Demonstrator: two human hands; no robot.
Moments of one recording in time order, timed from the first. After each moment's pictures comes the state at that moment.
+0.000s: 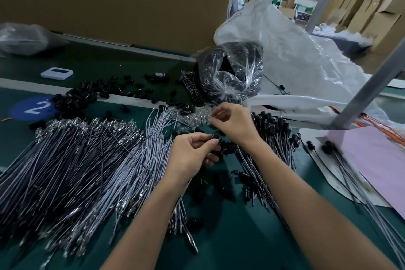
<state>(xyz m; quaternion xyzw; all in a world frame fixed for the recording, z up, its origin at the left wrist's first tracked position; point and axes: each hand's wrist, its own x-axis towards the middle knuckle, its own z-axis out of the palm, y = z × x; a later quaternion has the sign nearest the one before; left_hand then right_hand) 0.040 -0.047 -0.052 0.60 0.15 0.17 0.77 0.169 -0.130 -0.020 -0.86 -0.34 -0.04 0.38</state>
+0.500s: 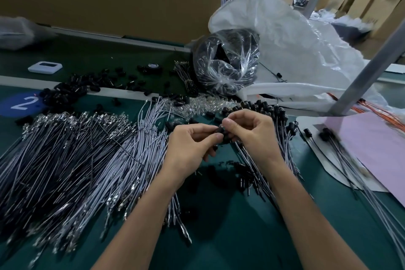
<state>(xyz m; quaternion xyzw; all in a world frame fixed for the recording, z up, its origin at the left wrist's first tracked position) 0.039 -0.053 -0.053 0.69 0.10 0.19 0.69 0.120 -0.185 -0.024 -0.74 -0.27 0.01 0.62</state>
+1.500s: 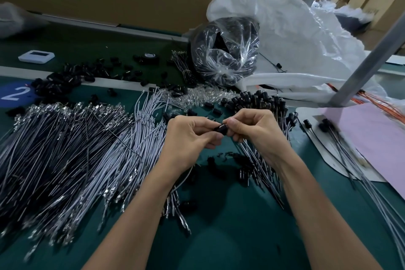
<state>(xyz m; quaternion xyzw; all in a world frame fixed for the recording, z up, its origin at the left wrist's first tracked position) 0.033 -0.052 -0.049 0.72 0.03 0.20 0.67 0.124 -0.201 -0.025 -0.71 -0.30 0.15 0.62</state>
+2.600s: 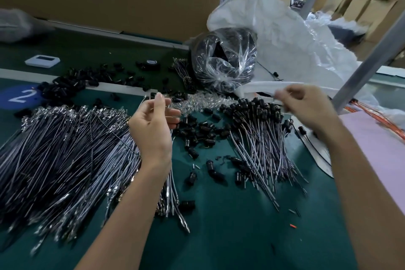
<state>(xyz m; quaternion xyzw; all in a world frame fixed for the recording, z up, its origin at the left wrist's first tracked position) 0.024 -0.037 -0.029 0.49 0.25 0.44 0.71 0.174 -0.253 0.044 -0.91 -0.22 -0.08 0.34</state>
